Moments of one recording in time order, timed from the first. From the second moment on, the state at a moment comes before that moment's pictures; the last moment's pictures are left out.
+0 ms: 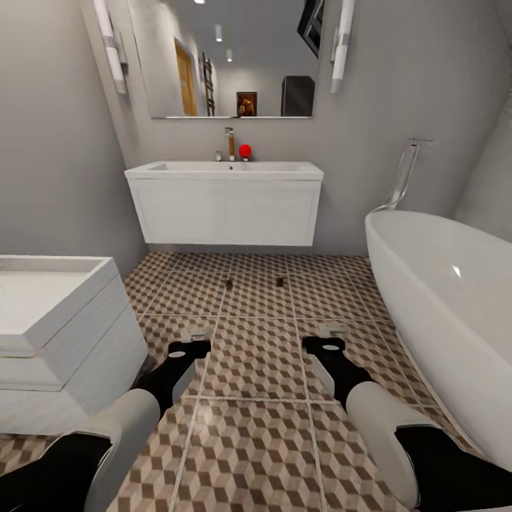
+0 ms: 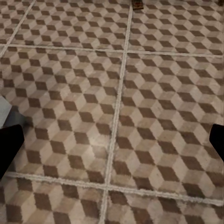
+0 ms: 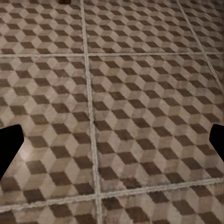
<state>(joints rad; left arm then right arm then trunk) -0.91 -0.09 -0.10 -0.30 0.09 0.07 0.23 -0.94 0.12 0.01 -0.28 0.00 0.11 -0.31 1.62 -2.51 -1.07</state>
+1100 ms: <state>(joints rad) -0.91 -0.08 -0.10 -0.26 0.22 0.07 0.23 -0.94 0.11 0.01 -0.27 0.00 0.11 -0.30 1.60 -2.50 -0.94</state>
